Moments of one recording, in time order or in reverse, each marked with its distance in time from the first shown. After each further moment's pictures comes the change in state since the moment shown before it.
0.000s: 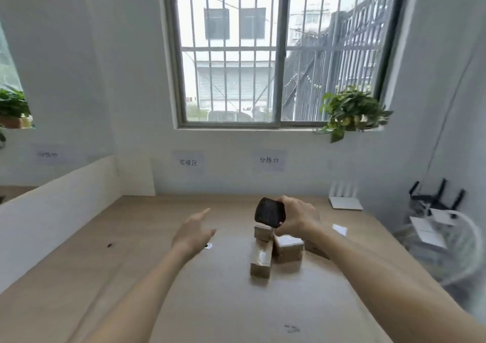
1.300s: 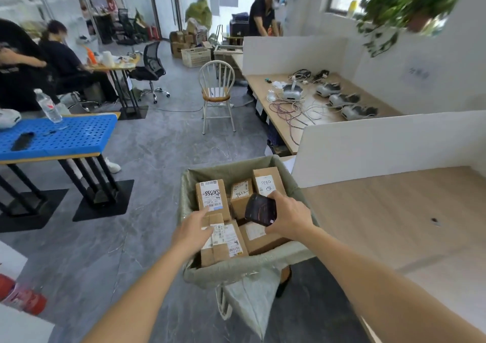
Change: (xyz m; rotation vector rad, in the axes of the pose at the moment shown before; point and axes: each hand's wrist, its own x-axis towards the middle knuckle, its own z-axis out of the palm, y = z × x) left_hand -0.447 -0.620 -0.295 -0.064 0.573 -1.197; right_hand -0.145 -0.803 0.449 0.070 -0.628 -1.237
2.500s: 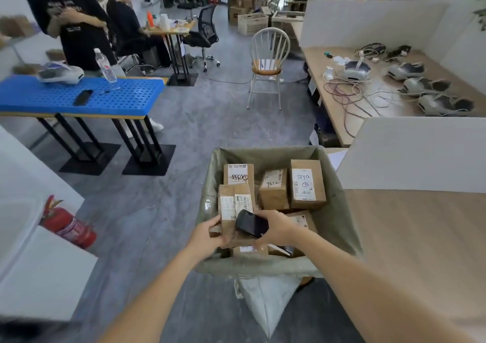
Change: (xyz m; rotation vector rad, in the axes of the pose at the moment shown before) left_hand 0.026 -0.056 0.060 -0.619 -0.035 -0.217; right_hand 0.084 -0.016 0.079 0.272 -0.612 -0.118
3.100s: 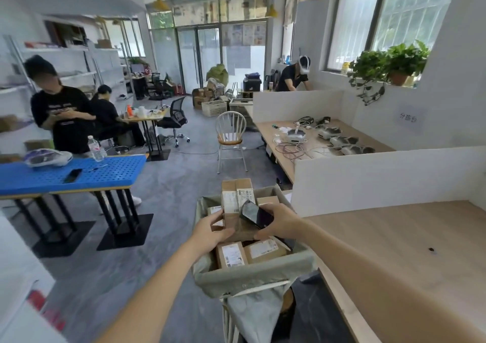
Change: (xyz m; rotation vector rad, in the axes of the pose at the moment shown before) left_hand -0.186 0.129 -0.011 0.143 -0.061 0.424; right_hand -0.263 -0.076 -0.020 0.107 0.433 -0.134
